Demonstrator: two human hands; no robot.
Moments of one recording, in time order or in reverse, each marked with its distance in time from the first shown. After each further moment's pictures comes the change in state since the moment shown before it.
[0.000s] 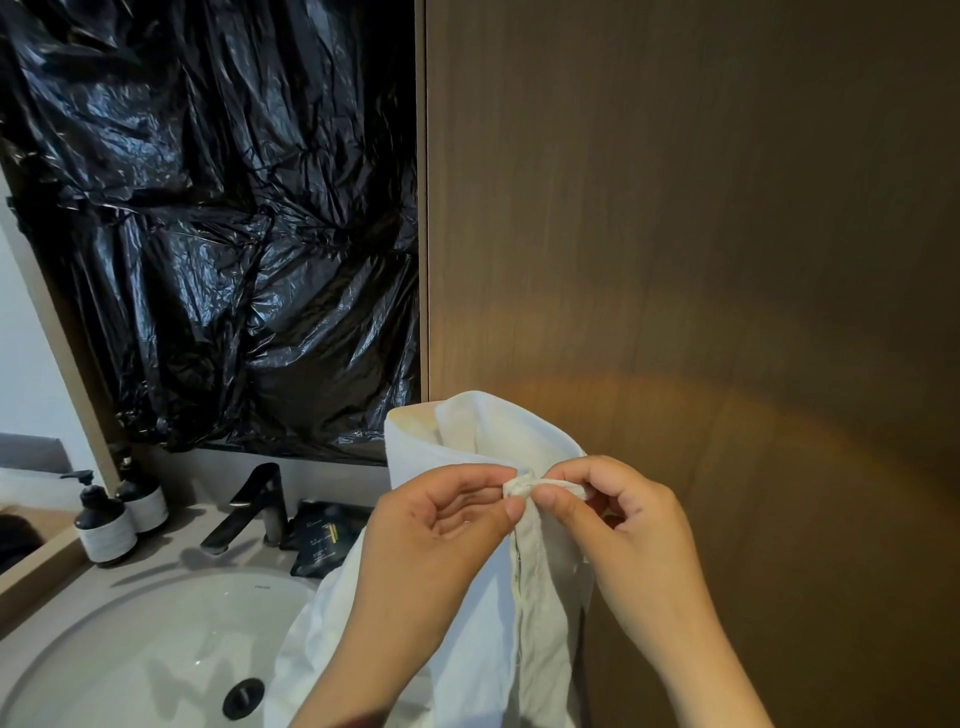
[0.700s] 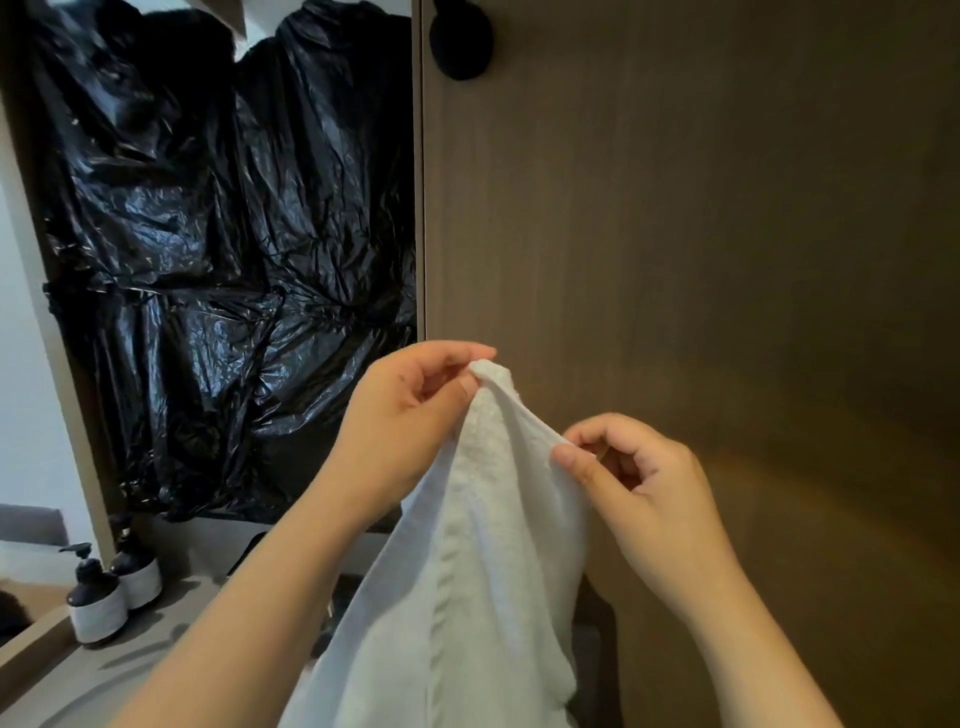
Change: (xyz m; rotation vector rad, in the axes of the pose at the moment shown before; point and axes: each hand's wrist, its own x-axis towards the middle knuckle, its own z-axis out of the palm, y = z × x) left_hand 0.086 0.091 -0.010 0.167 -0.111 0.266; right_hand 0.053 -0.044 -0.030 -0.147 0.034 -0.228
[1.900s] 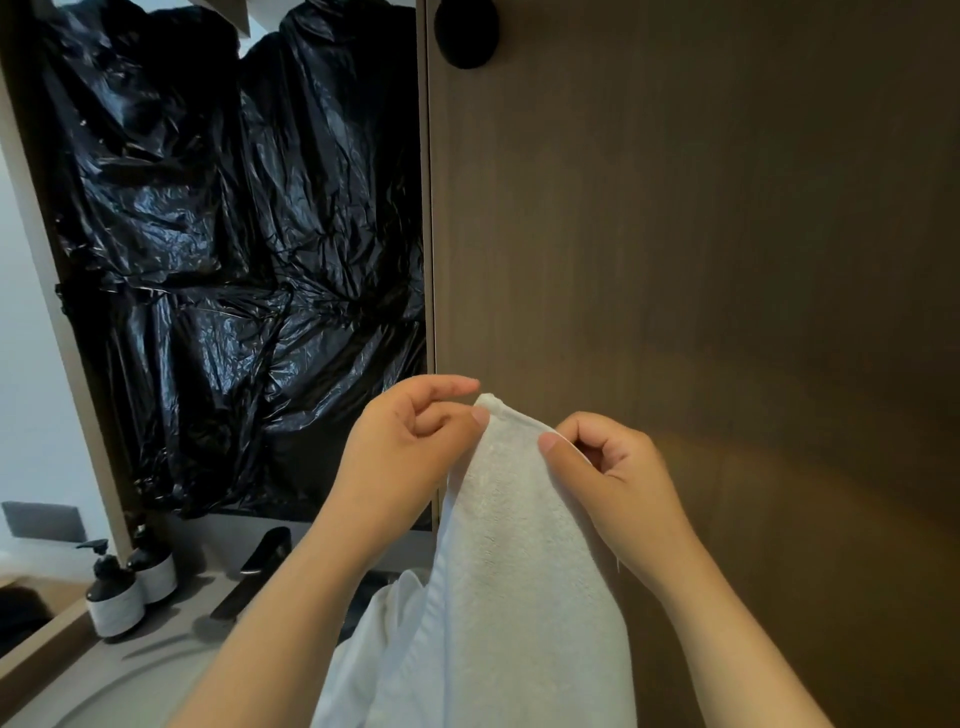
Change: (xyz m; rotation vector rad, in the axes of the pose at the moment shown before) left_hand -0.021 -0.022 -0.003 0.076 0.060 -0.145; right_hand 0.012 0.017 0.026 0.185 -0.118 0.089
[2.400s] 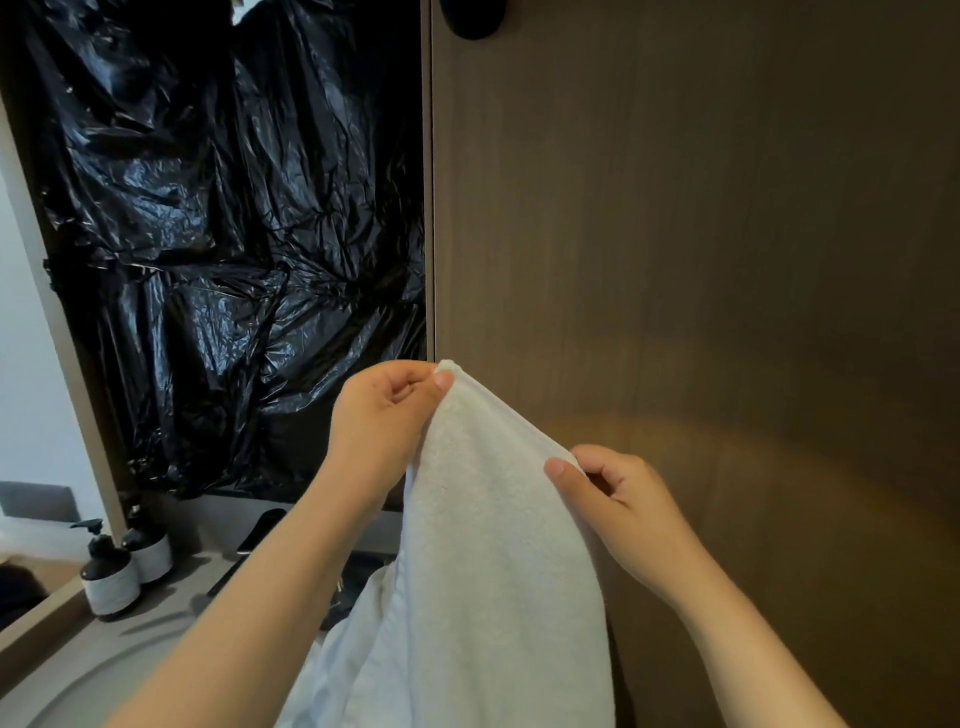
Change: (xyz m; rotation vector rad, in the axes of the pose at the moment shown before) left_hand 0.021 -0.019 -0.009 0.054 0.150 -0.040; right_hand -0.017 0.025 -0.005 -0.110 -0.127 0.069
